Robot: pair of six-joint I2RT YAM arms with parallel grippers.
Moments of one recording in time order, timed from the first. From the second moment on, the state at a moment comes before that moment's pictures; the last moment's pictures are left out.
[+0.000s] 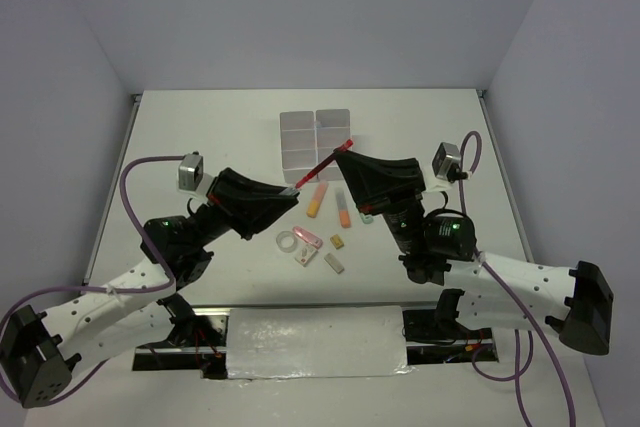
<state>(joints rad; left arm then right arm) -0.77 0.85 0.52 1.11 0.40 -0.87 1.10 0.98 0.67 1.28 0.19 0.53</state>
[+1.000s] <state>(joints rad) -0.78 0.84 0.54 1.12 0.41 -0.94 1.10 1.12 0.68 1.49 0.05 0.51</state>
